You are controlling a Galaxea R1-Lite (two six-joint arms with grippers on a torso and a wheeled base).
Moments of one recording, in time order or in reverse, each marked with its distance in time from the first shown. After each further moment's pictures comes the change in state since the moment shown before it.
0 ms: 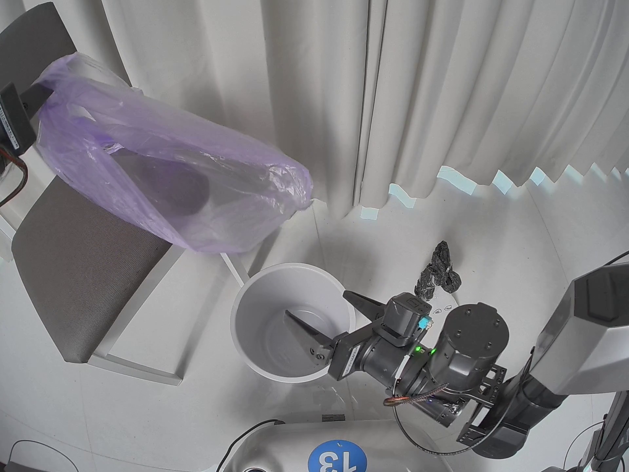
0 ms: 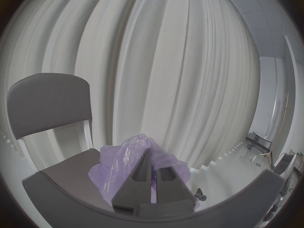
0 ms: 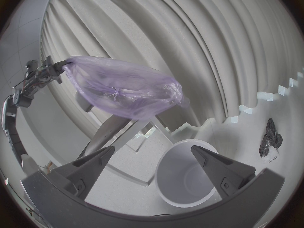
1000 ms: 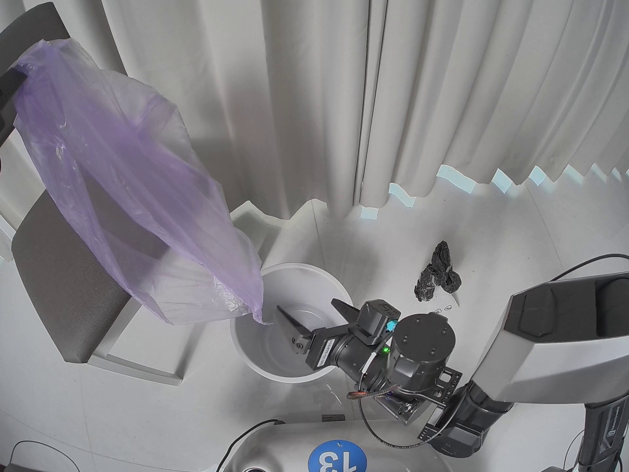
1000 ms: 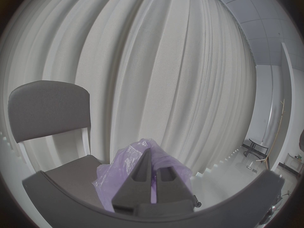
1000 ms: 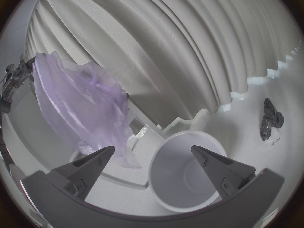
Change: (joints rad) left arm -0.019 -0.053 -0.014 0.002 -0.004 -0.001; right arm 0.018 0.156 -0.117 0.000 -0.078 0.116
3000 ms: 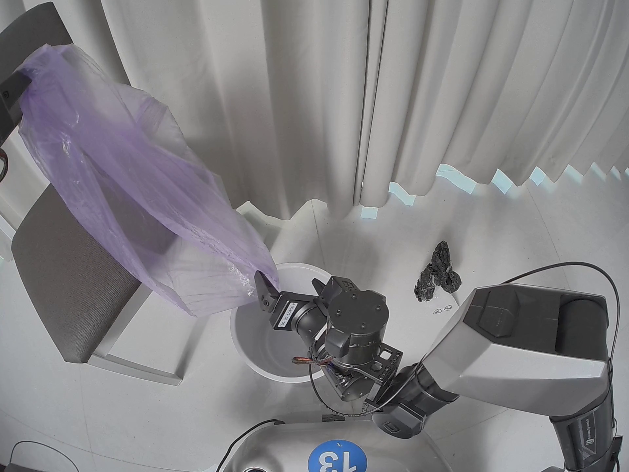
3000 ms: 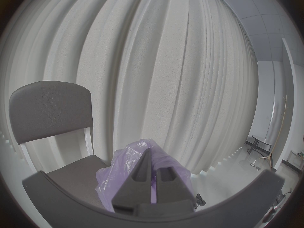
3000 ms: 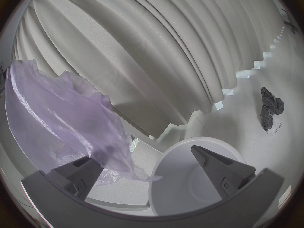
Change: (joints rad) left arm 0.033 0.021 -0.003 -0.007 -0.001 0.010; right arm -0.002 0.146 -0.398 0.213 -0.189 0.098
